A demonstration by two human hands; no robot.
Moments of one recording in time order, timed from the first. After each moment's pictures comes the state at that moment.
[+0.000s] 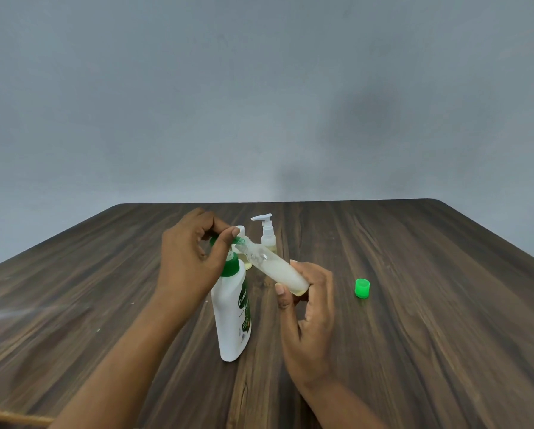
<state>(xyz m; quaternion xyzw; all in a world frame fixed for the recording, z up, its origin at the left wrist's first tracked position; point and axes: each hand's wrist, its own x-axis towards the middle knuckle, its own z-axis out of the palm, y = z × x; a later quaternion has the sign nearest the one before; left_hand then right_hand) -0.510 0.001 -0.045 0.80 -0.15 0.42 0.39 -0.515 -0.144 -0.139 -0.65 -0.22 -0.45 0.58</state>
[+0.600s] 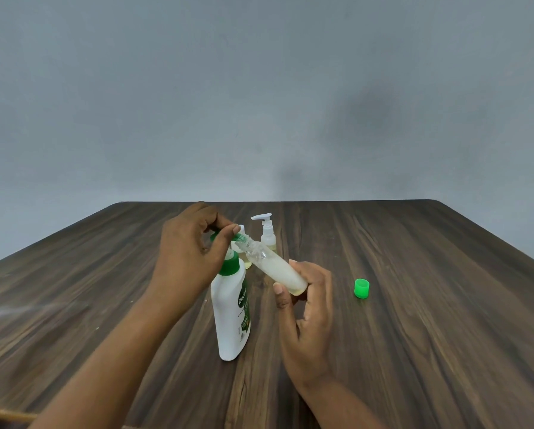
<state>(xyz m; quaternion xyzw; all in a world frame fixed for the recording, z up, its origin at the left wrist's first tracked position) -0.515 0.001 -0.032 0.84 -0.14 0.43 0.32 -0.514 -0.142 -0.139 -0.64 -0.22 -0.45 0.58</state>
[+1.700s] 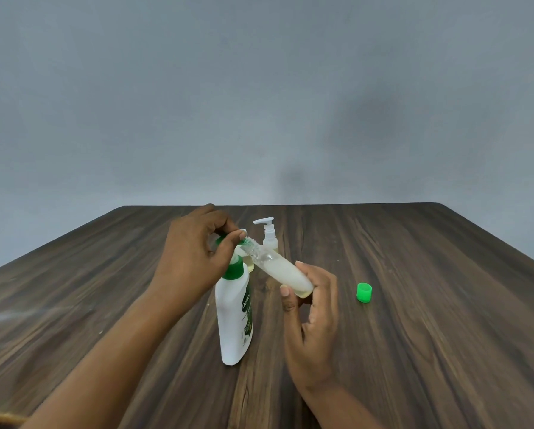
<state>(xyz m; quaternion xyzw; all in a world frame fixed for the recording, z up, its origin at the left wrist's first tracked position) -0.514 0.002 -0.026 0.85 -0.19 0.41 0.28 -0.514 -0.143 -0.139 -0.64 -0.20 -0.46 0.59</state>
